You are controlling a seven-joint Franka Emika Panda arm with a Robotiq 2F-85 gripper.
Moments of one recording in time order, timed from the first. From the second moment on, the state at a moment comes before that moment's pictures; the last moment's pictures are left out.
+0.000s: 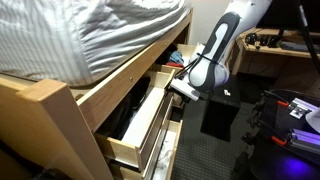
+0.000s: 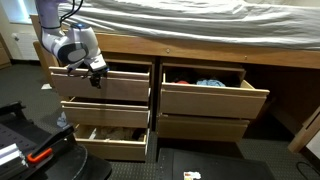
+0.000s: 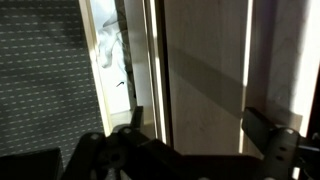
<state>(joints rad) 0.00 0.88 0.27 -2.14 0.36 3.40 1.00</state>
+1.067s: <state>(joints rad) -0.03 0.98 0.32 -2.04 0.34 3.46 1.00</state>
